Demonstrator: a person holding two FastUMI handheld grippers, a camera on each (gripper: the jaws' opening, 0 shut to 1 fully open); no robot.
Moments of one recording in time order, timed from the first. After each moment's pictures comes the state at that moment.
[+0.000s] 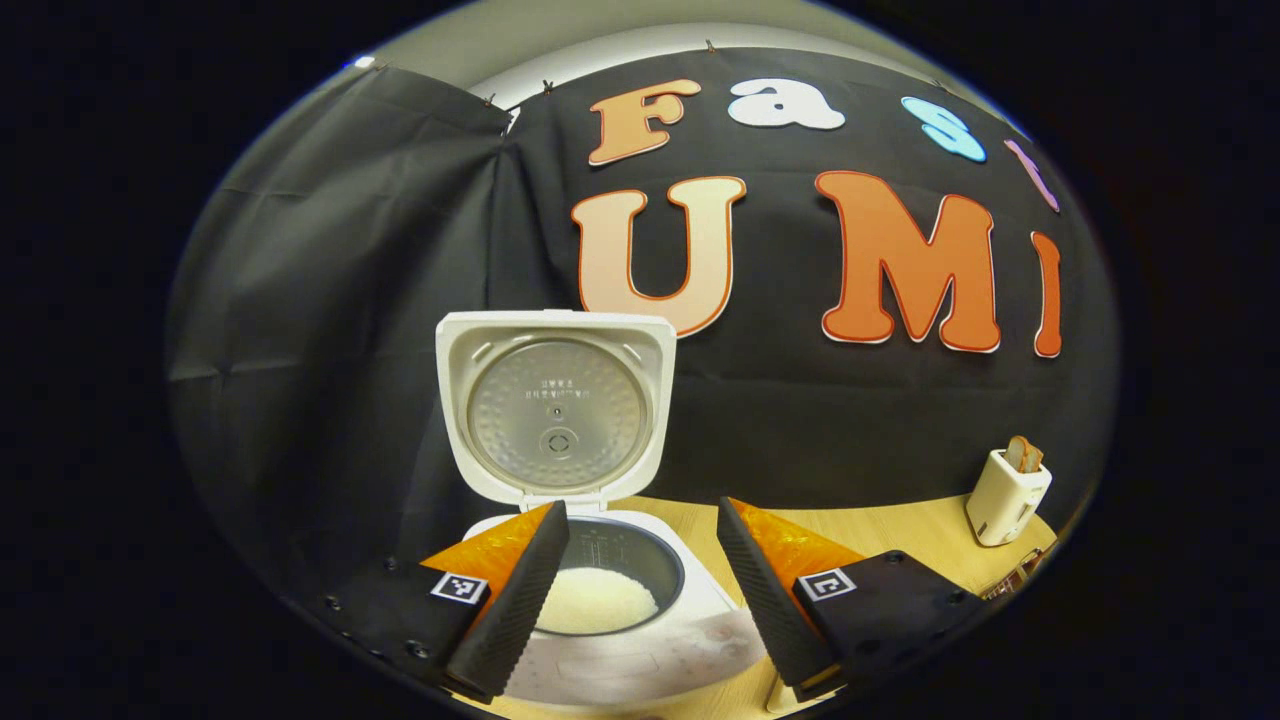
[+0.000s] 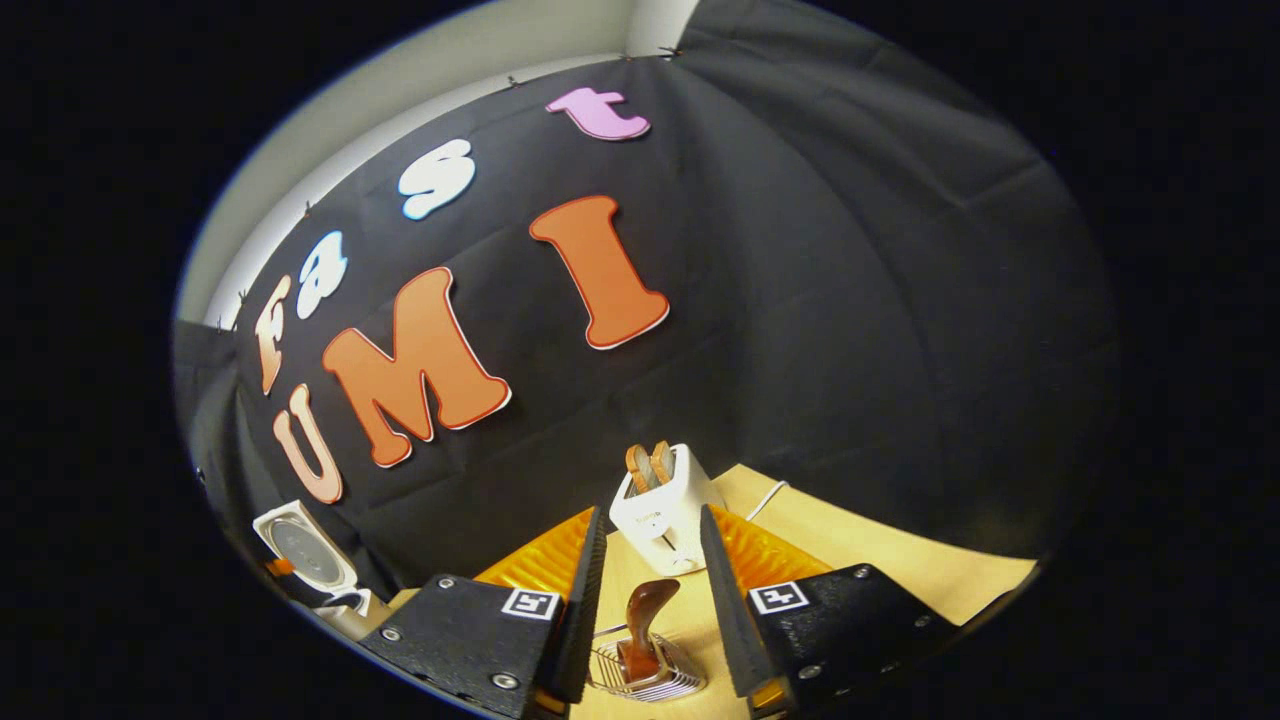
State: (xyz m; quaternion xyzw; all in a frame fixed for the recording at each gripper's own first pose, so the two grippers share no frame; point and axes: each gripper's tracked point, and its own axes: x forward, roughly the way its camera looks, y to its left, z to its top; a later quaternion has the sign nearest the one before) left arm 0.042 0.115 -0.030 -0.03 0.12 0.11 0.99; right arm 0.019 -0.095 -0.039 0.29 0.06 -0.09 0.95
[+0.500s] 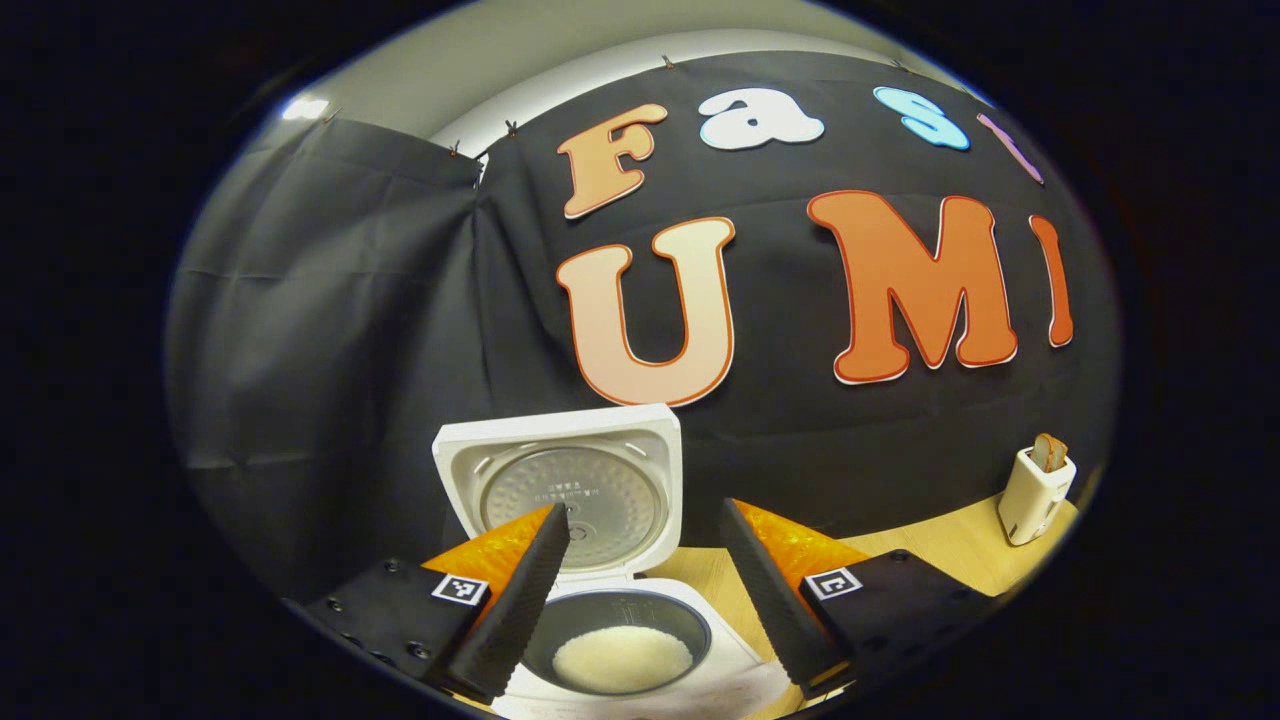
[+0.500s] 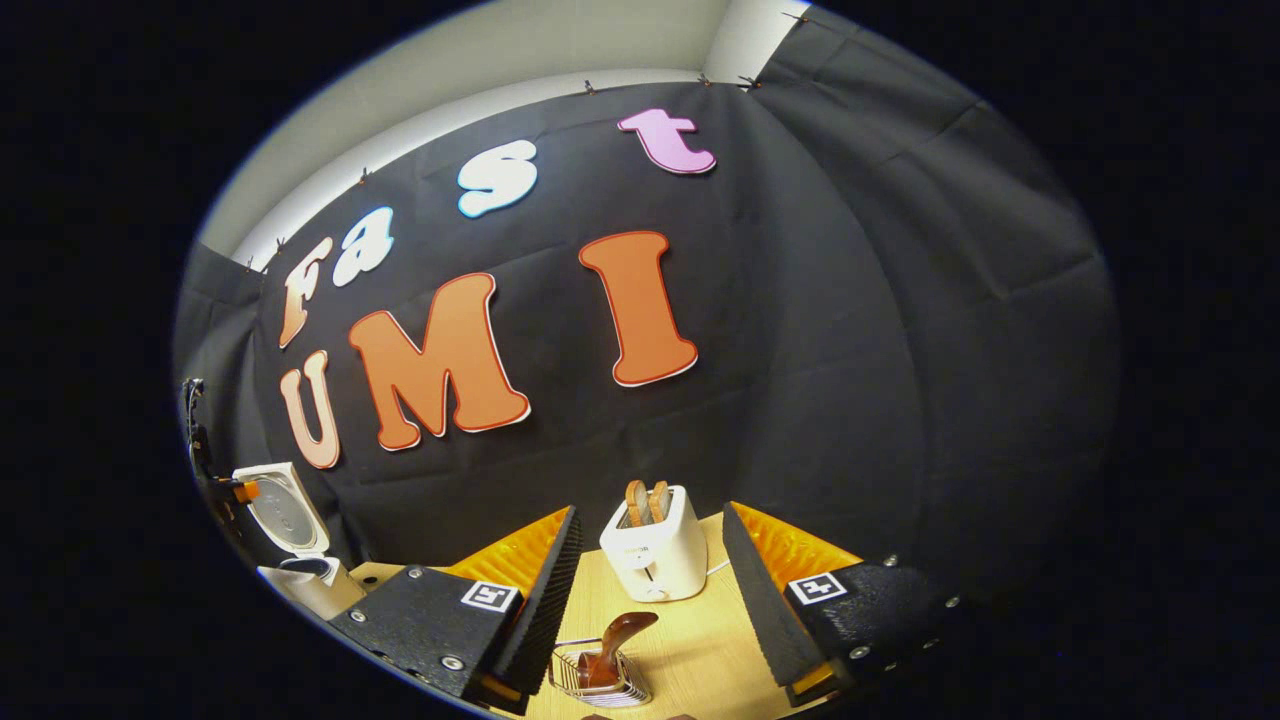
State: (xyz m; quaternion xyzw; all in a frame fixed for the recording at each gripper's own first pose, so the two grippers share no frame) left arm 0.086 0.122 0.043 0.04 0.08 0.12 0.99; right arm 0.007 -0.109 0.015 0.20 0.03 -0.07 0.98
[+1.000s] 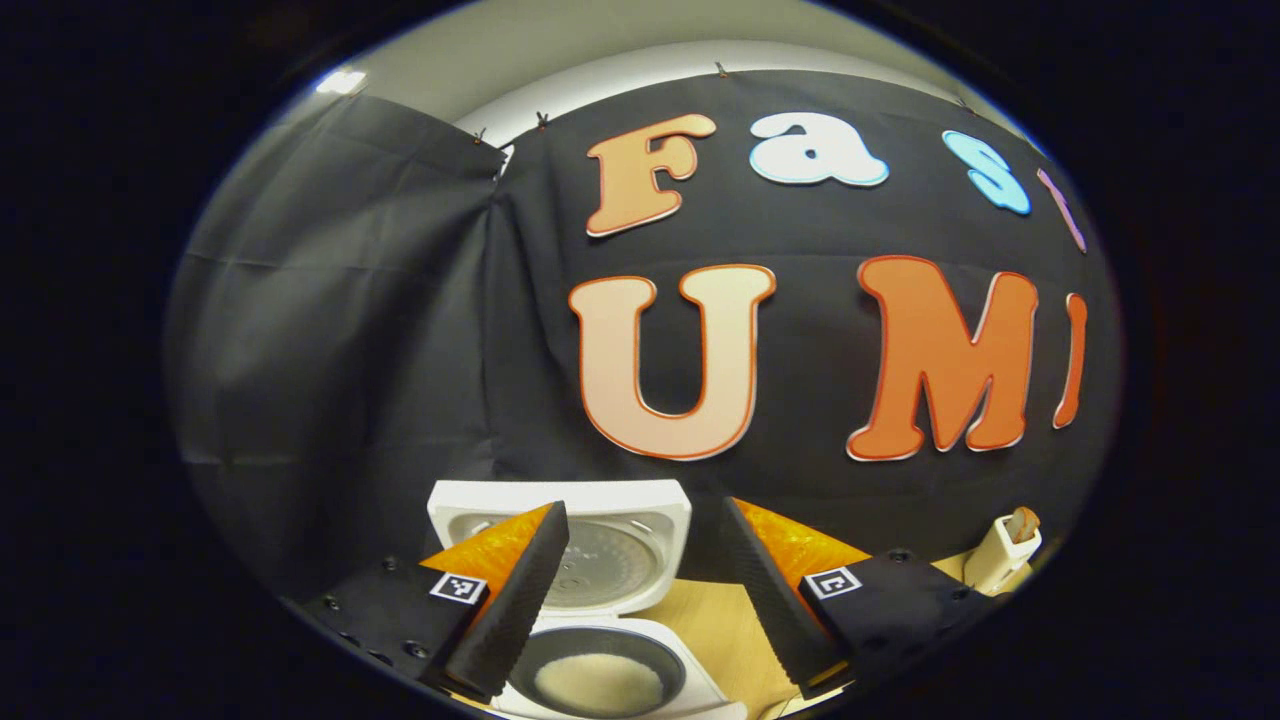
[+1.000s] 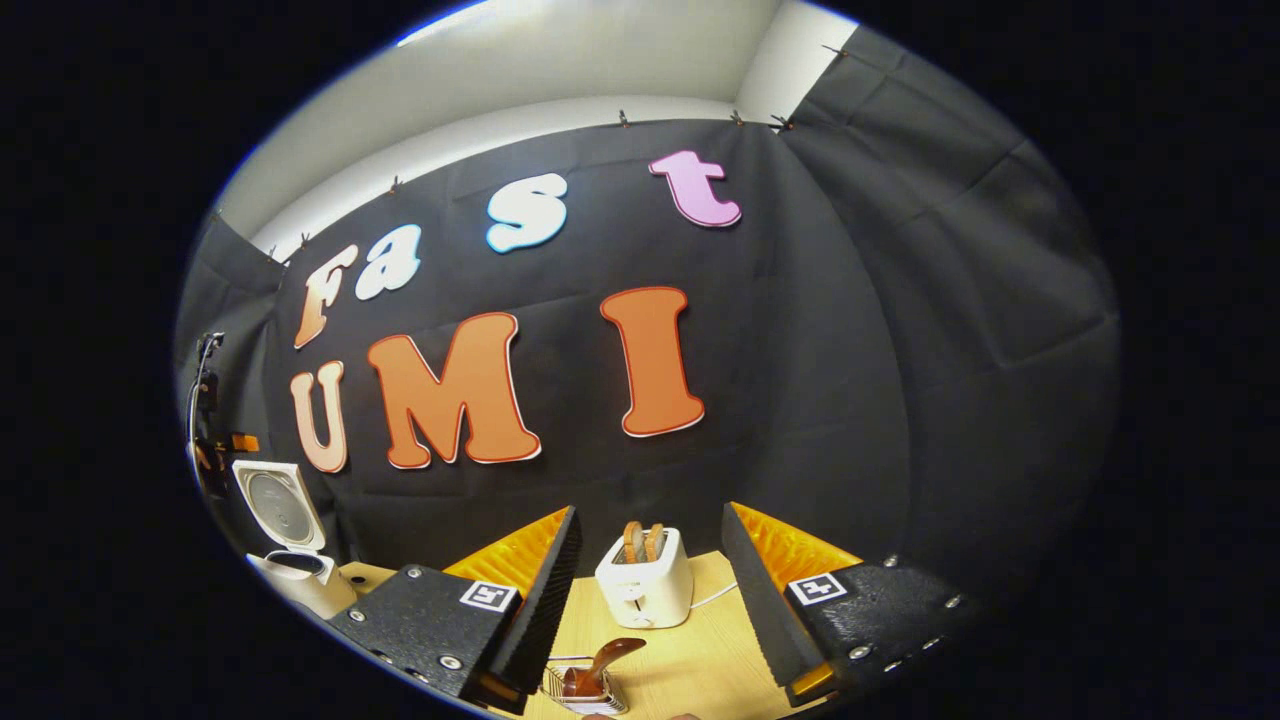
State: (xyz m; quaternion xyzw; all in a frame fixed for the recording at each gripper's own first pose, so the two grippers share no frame) left arm 0.134 0.169 0.114 -0.01 0.07 0.14 0.99; right arm -0.010 -0.122 0.077 0.16 -0.02 -0.07 0.99
